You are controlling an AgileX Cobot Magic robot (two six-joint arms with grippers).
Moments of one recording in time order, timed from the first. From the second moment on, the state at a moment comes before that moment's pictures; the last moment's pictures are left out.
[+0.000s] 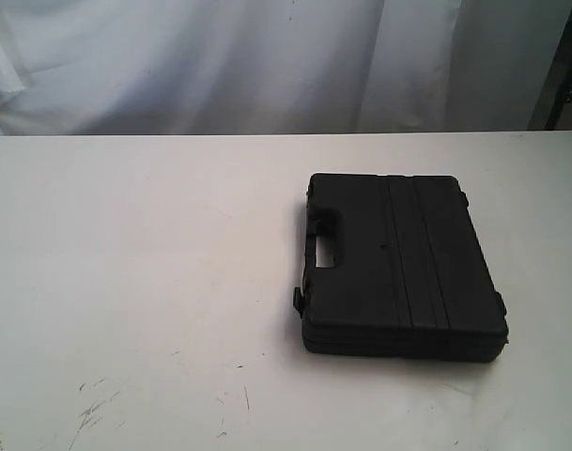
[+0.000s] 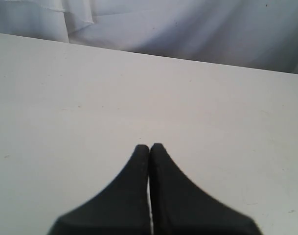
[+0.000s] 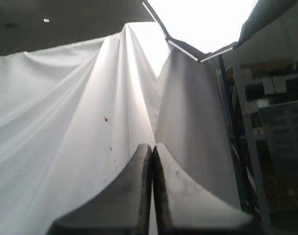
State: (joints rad) left arm 0.03 0.00 0.00 0.01 0.37 -0.12; right arm 0.05 0.21 -0.49 0.09 -0.06 0.05
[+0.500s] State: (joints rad) left arm 0.03 0.00 0.00 0.01 0.37 -0.12; right arm 0.05 0.73 -0.70 0.21 0.63 -0.02
